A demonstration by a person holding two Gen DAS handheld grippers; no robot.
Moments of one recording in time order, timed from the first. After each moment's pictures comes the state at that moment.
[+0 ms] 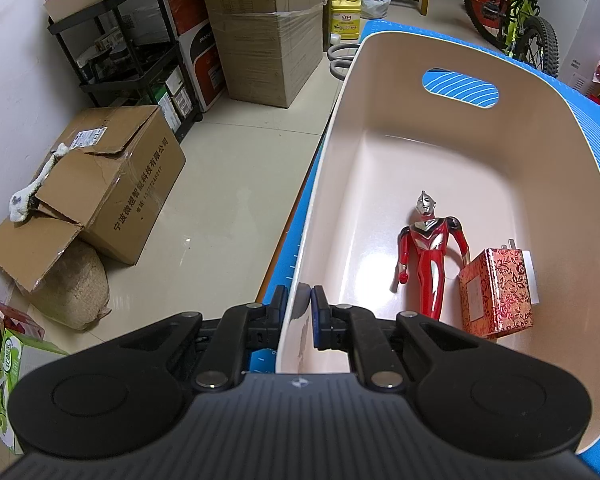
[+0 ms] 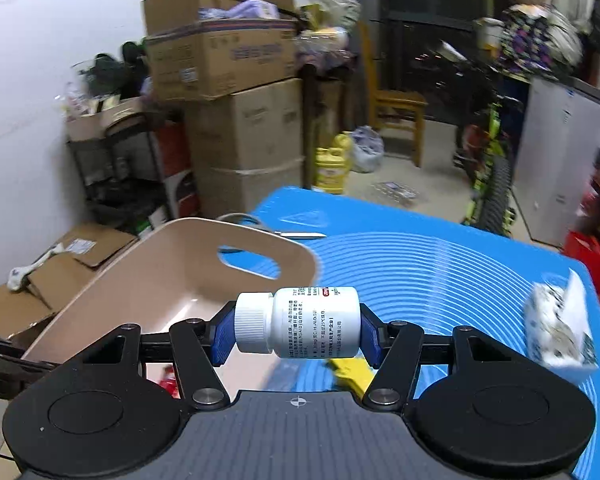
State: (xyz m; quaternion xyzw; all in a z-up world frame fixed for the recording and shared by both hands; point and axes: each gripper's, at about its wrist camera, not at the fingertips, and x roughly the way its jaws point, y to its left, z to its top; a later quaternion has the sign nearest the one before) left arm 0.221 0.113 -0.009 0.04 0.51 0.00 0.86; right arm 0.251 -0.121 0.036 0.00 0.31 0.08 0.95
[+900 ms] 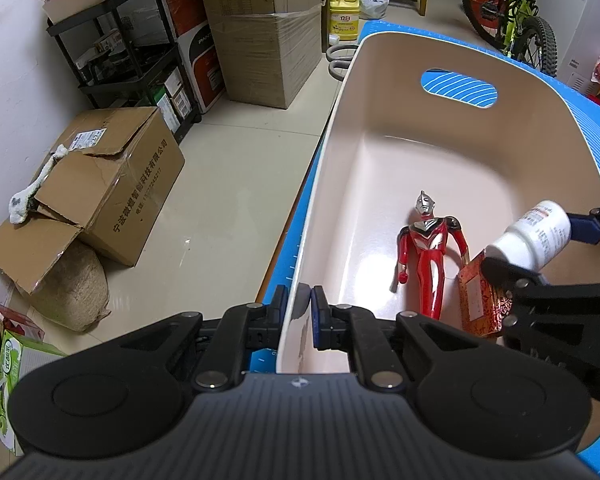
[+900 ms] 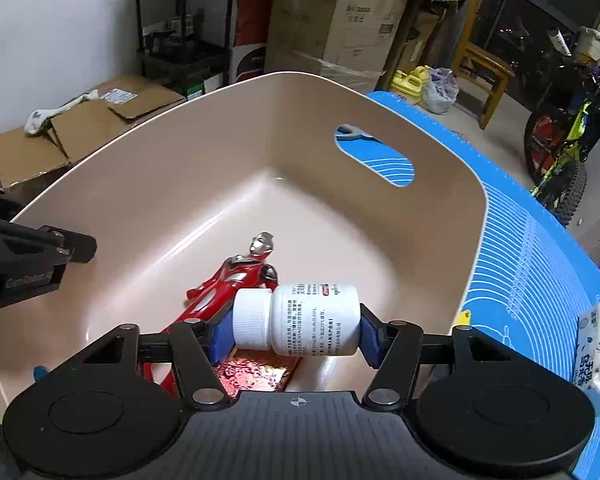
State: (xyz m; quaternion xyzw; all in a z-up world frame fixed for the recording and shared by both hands) left arm 0.223 0.112 -0.007 0.04 0.51 0.00 0.86; right arm 0.271 -0.009 -0.030 -0.15 0.44 0.14 0.87
